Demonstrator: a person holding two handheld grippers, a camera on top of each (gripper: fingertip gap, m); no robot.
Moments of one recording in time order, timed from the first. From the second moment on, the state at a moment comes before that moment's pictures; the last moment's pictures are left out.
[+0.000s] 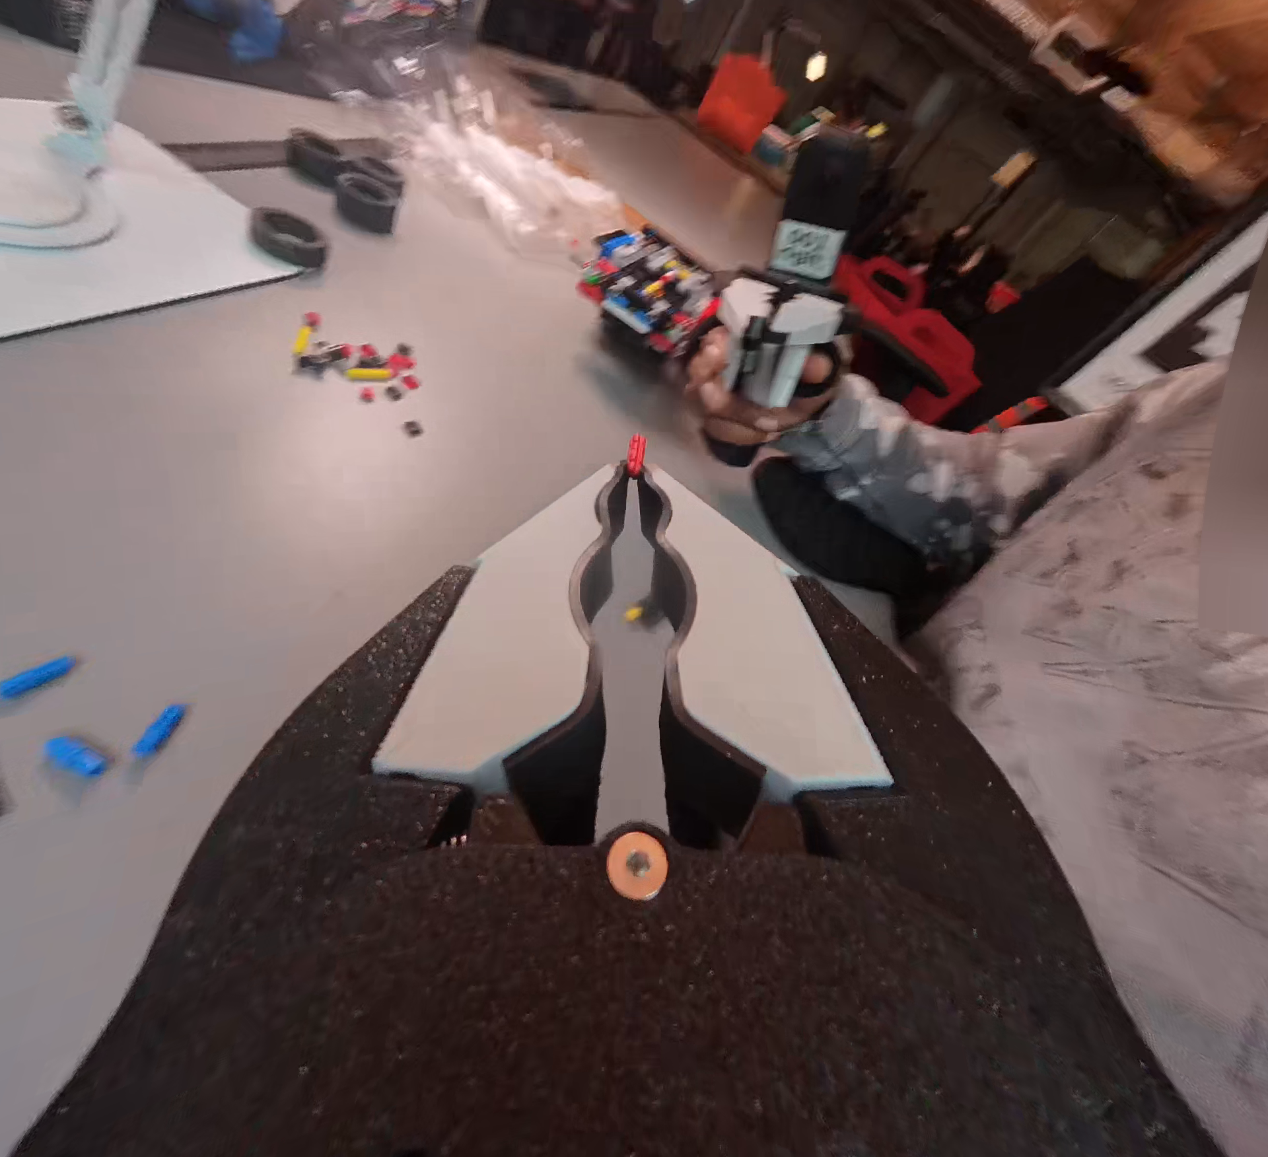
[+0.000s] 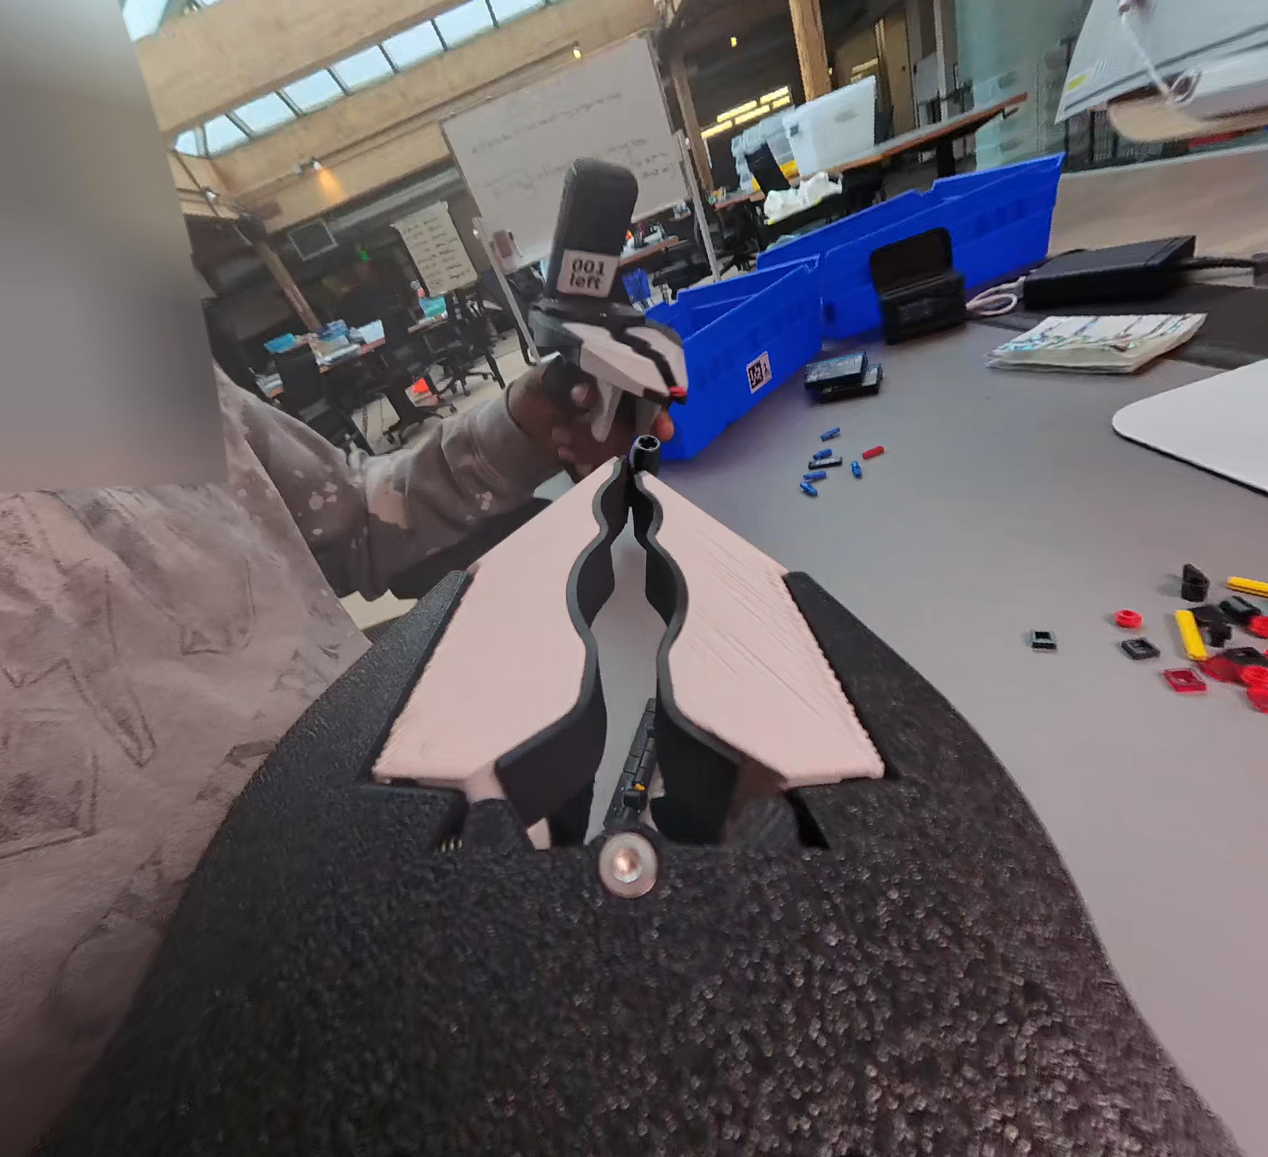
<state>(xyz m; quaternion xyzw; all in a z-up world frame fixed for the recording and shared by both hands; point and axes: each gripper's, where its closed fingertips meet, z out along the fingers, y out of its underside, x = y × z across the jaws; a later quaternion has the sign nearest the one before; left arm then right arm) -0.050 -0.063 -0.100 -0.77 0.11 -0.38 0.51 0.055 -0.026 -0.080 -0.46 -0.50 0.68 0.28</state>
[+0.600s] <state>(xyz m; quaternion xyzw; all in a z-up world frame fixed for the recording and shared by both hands) 0.010 -0.067 -0.131 -0.77 0.20 -0.39 0.46 0.030 -0.060 -0.123 -0.48 -0.57 0.61 0.25</state>
